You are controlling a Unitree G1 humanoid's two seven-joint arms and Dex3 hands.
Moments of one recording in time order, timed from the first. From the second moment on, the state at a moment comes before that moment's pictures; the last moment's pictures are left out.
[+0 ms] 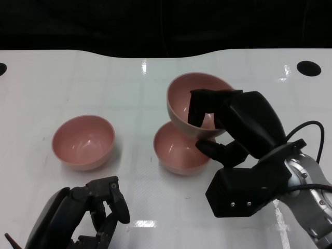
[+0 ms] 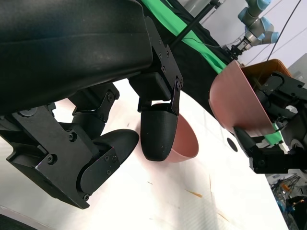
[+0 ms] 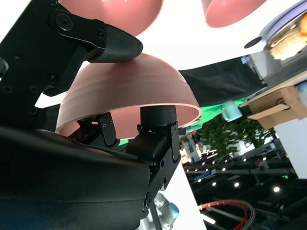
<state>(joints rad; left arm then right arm) 0.28 0.21 -0.06 -0.15 0.26 -0.39 -0.10 -0.42 -0.19 0.36 0.18 -0.66 -0.24 -0.15</state>
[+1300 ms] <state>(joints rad) 0.28 0.20 -0.08 -0.17 0.30 -0.37 -0.09 -0.58 -0.10 0.52 0.64 -0.77 -0.24 -0.22</state>
